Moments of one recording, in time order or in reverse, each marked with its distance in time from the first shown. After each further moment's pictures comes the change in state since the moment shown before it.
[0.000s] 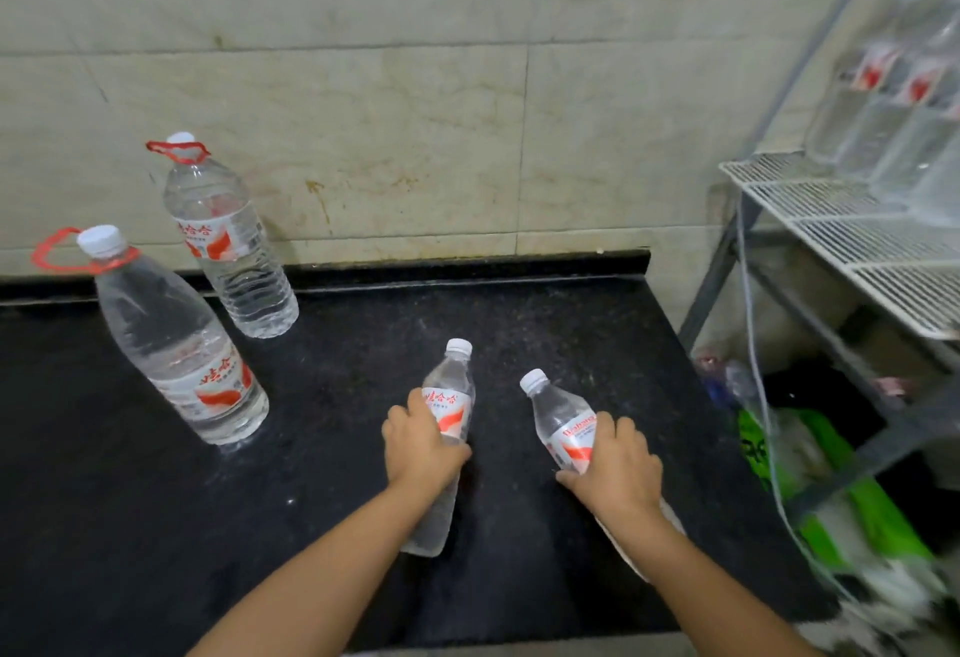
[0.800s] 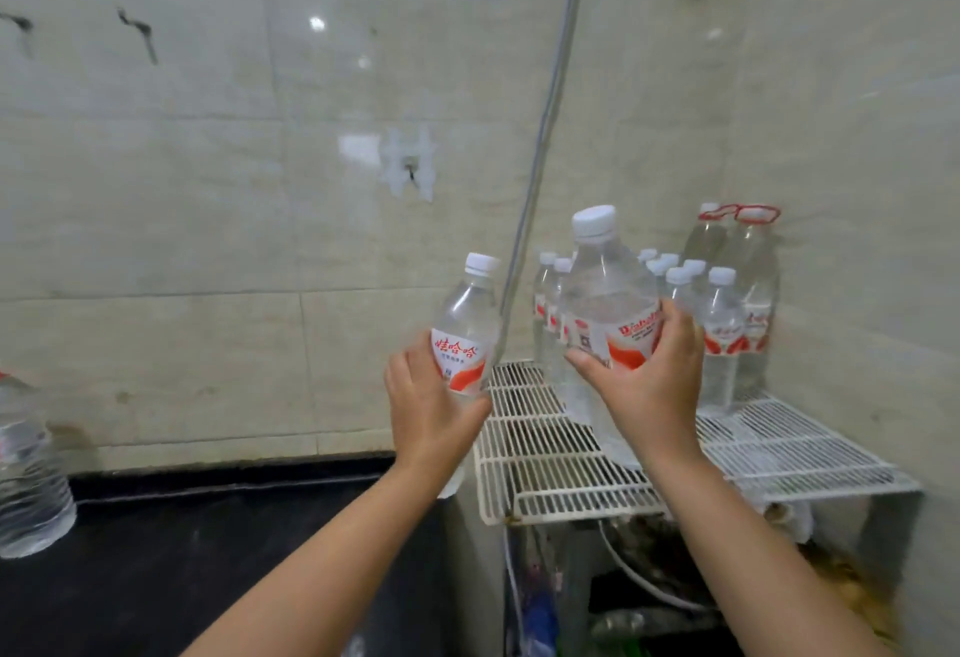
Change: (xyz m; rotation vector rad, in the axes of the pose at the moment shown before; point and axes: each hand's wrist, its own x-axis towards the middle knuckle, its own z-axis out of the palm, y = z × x) left_hand -0.151 0.425 0.043 -0.498 0.635 0.677; right_hand 0.043 0.291 -0.353 0.812 0.877 -0.362
